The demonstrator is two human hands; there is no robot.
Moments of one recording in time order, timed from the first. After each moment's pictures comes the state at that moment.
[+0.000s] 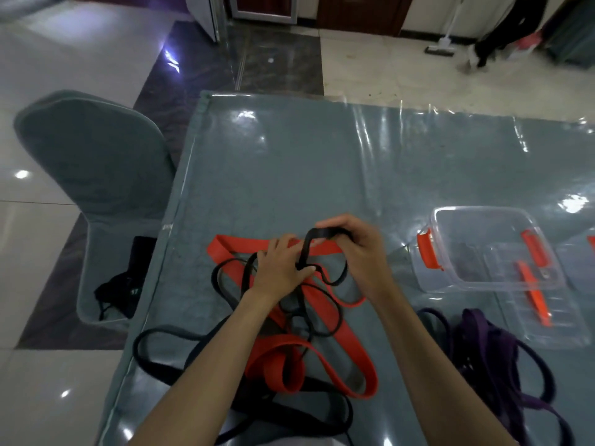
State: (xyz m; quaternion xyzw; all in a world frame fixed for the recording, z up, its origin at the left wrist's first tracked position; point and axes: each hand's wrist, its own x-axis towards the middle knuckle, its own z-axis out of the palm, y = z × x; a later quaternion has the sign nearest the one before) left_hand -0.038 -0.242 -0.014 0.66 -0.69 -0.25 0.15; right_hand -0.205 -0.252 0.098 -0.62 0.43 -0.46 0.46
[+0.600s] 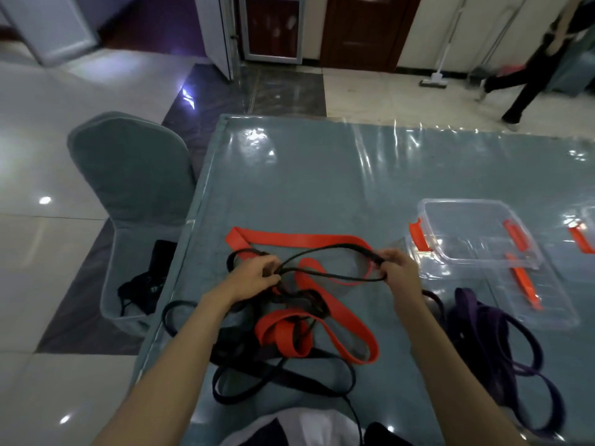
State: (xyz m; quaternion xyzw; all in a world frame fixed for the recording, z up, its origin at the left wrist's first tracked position) left_hand 0.039 -0.156 0.005 0.59 -0.69 -0.38 0.16; right_hand -0.293 -0.182 0.032 -0.41 0.66 -0.45 0.45
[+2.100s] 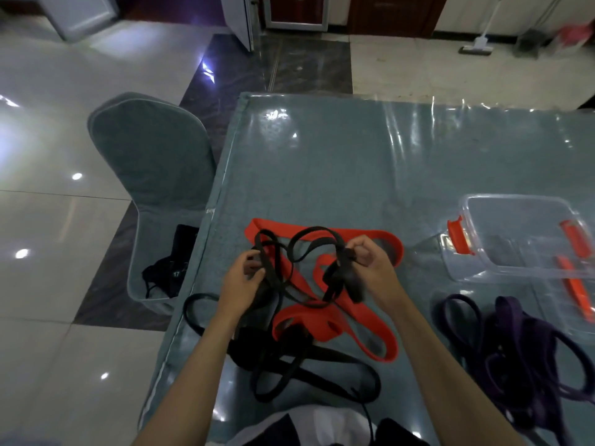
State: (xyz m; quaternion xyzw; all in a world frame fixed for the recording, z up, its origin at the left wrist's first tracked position) left_hand 0.074 -0.129 -0.035 0.72 -0.44 -0.38 0.38; right_hand -0.214 -0.197 0.018 -0.59 0.47 -0.36 0.55
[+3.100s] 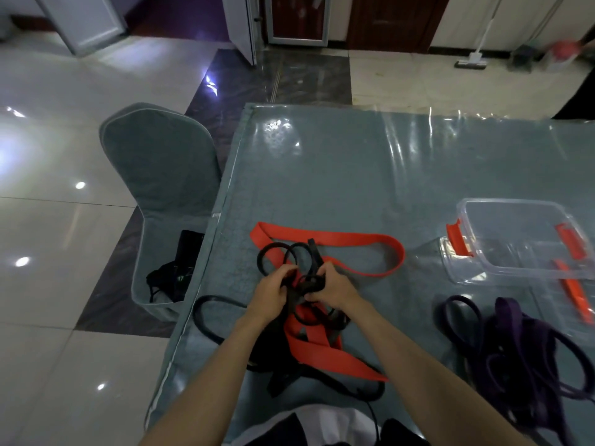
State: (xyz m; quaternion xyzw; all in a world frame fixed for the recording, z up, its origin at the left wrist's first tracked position) left_hand 0.038 -0.124 -0.057 0.66 -0.61 -0.34 0.28; right_hand -0.151 -0.178 -0.019 -0.65 0.61 -0.02 0.45
